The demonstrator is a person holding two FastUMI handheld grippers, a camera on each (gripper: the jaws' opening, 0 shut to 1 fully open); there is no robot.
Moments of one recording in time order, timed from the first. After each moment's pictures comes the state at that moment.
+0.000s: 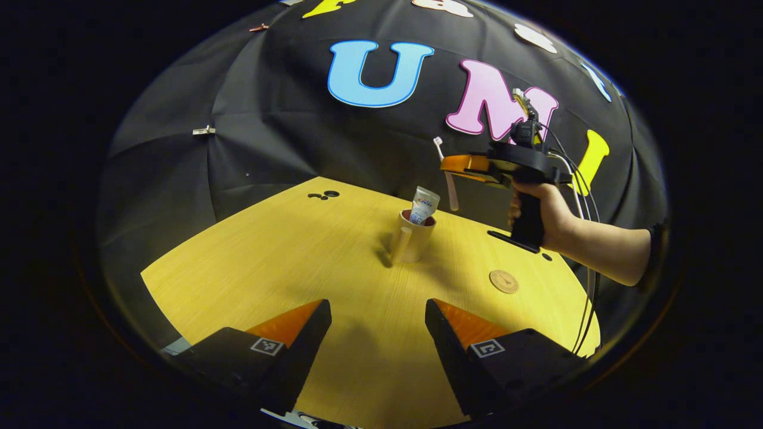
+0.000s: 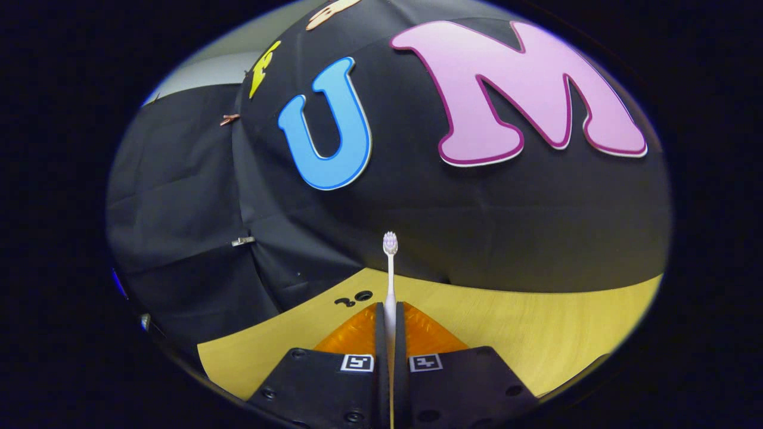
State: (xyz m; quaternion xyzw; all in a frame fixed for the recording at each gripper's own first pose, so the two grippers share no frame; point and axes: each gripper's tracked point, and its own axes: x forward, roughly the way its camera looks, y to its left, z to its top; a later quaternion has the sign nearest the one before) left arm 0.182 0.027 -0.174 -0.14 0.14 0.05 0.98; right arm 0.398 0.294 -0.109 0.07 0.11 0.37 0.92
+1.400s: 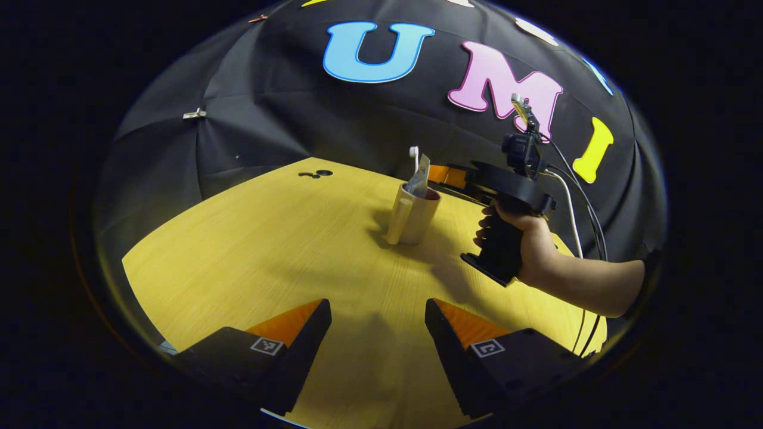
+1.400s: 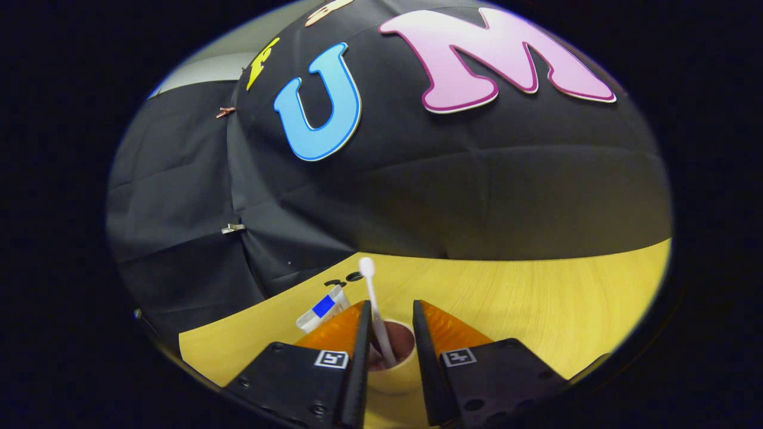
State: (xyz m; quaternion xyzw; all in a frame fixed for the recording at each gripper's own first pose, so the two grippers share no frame) left arm 0.225 0.016 -0.206 -0.14 0.16 0.04 0.98; right arm 0.376 0.283 -0.189 0.07 0.10 0.35 0.93
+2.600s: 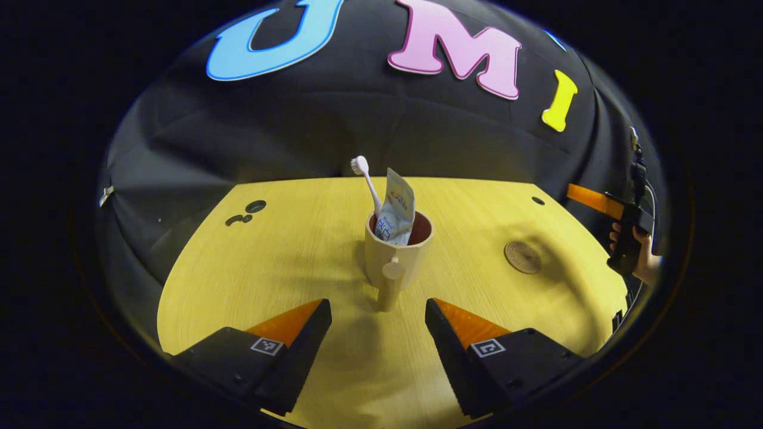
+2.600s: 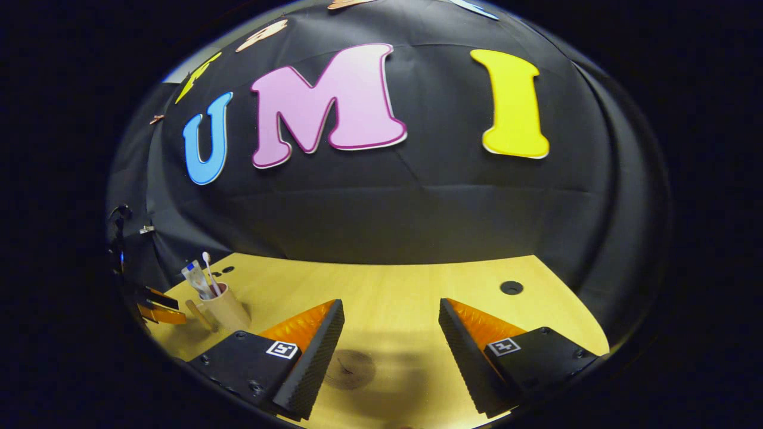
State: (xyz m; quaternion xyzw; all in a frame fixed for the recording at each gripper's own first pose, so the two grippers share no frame) left arm 0.372 0.034 -0.176 0.02 0.24 -0.11 0.96; right arm 0.360 -0.078 -0.157 0.02 0.10 0.09 0.99
